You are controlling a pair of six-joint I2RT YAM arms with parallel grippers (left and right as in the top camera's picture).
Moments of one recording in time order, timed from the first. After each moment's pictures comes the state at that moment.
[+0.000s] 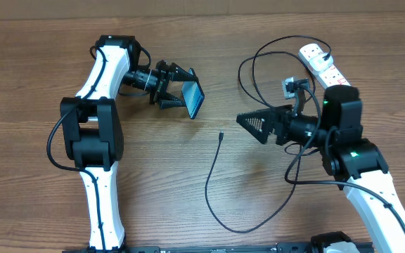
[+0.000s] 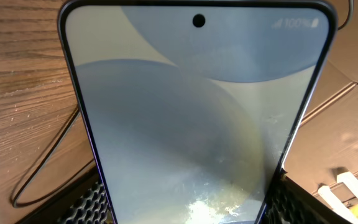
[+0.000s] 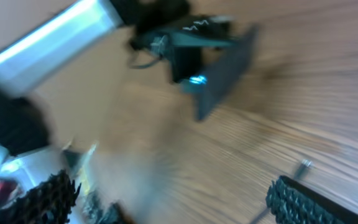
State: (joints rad) left arm -0.06 2.41 2.02 -1.44 1.18 -0.39; right arm 0.18 1.14 0.87 -0.36 -0.78 0.42
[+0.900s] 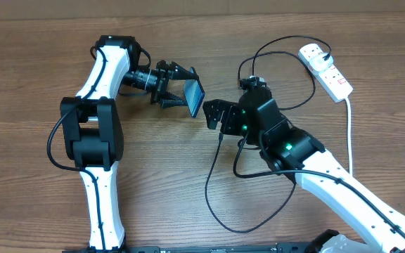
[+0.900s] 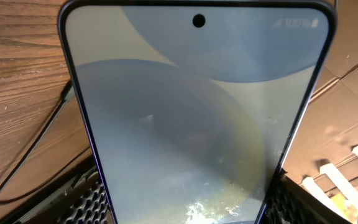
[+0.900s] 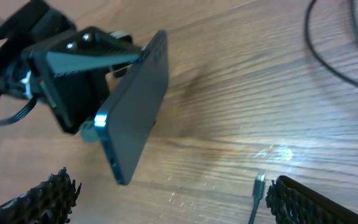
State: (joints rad) left arm -0.06 2.41 2.02 -1.46 1.23 -0.39; right arm 0.62 1.37 0.99 -0.31 0.04 0.73
